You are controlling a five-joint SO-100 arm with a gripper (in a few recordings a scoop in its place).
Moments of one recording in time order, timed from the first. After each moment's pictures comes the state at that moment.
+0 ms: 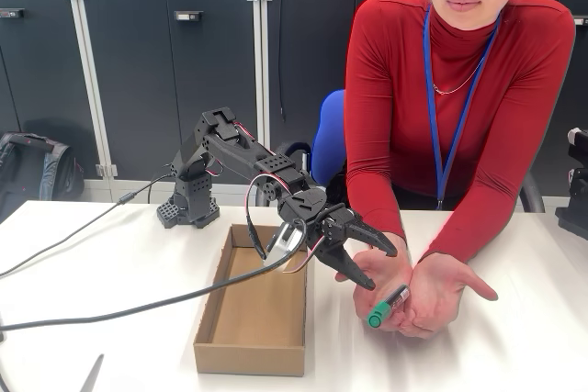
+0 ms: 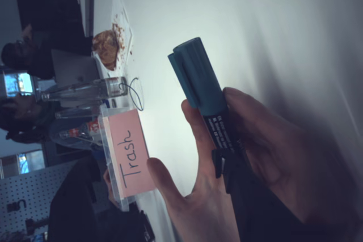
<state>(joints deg) -47.0 56.2 64.1 17.1 -6.7</state>
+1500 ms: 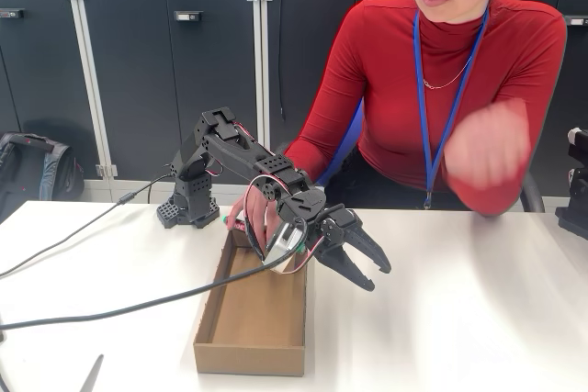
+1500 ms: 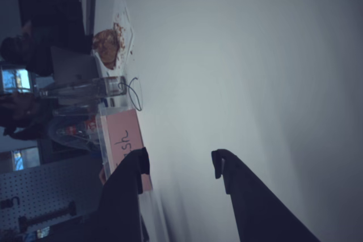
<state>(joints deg) -47.0 56.2 64.7 16.3 -8.7</state>
